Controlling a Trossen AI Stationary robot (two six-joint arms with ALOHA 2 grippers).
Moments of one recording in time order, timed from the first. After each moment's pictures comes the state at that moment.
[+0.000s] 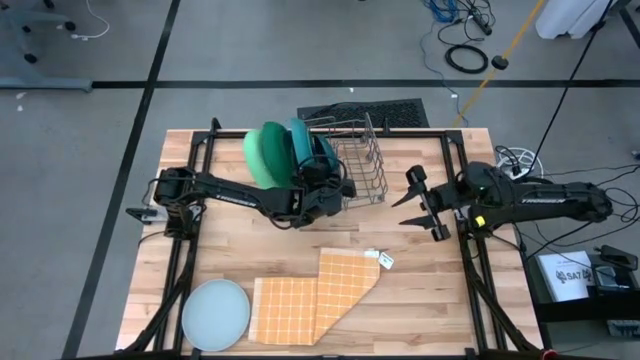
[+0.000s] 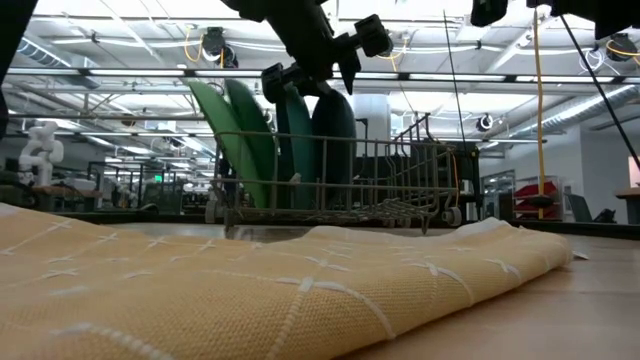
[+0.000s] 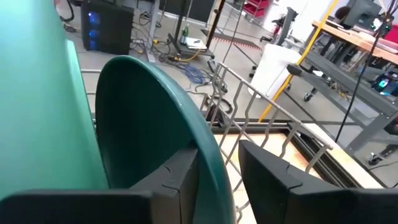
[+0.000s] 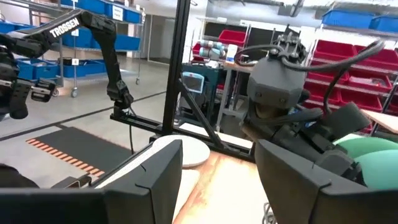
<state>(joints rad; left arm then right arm) -0.04 1.86 1.37 -0.02 -1.08 -0.85 -0.08 0.66 0.49 0.27 -0.44 -0.12</state>
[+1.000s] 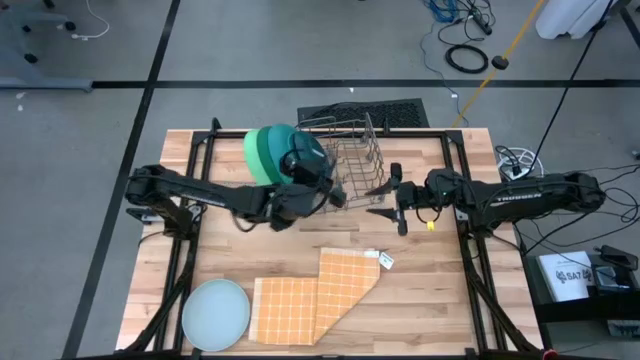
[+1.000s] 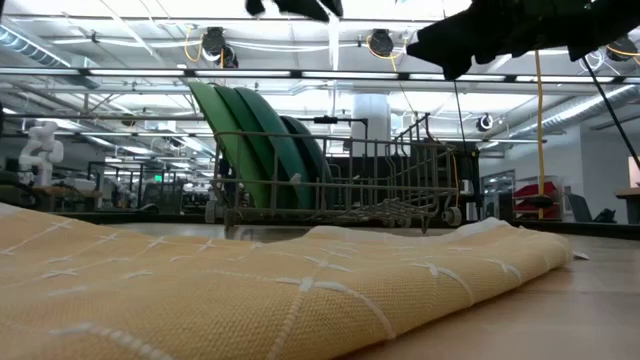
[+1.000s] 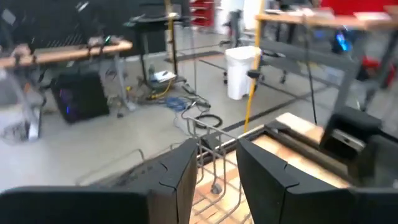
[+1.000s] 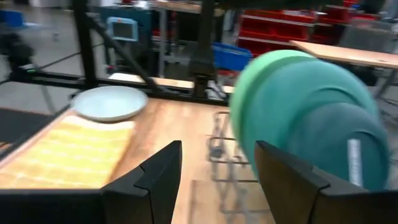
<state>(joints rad) -0.15 1.64 1.37 0.03 -1.06 -0.22 -0.07 0.95 0.49 0.36 -0.11 -0.11</state>
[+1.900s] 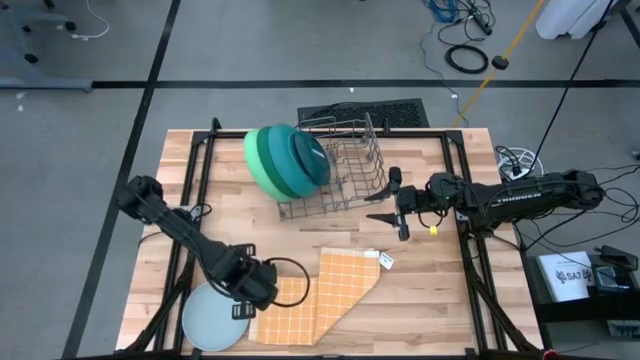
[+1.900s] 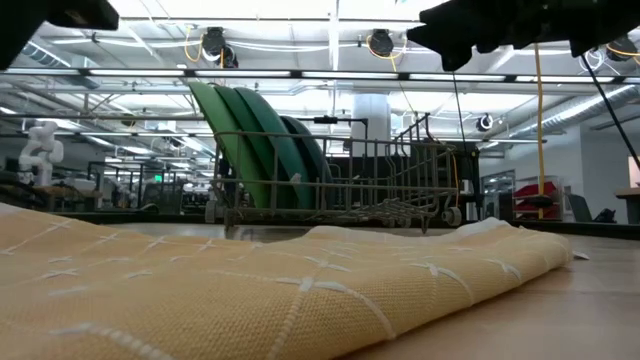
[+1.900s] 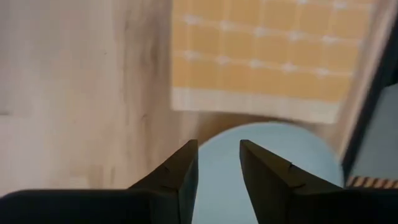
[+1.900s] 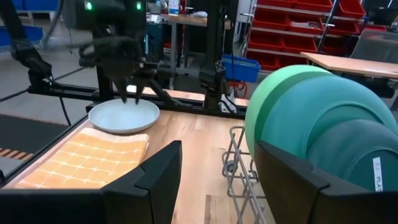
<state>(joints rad) -0.61 1.65 1.37 -1.21 0.05 -0.69 -0.02 0.96 0.49 0.42 -0.10 -0.09</state>
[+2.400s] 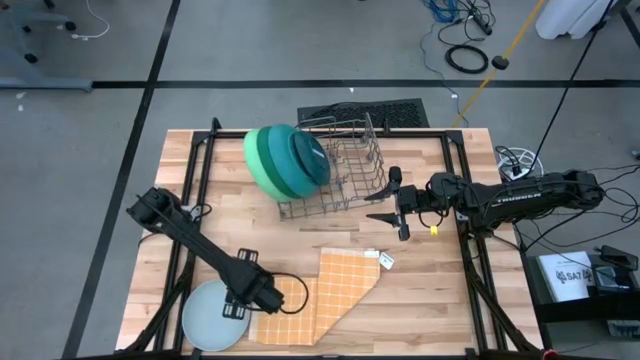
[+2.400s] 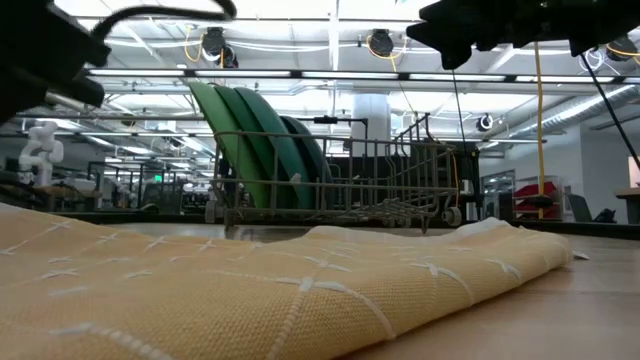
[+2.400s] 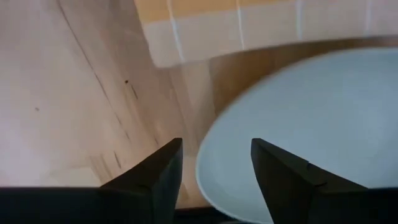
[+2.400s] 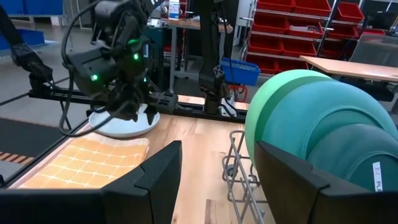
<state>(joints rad) -0.61 1.81 1.26 -1.24 0.17 -0.43 -0.02 0.96 0.49 0.43 -0.10 -0.09</state>
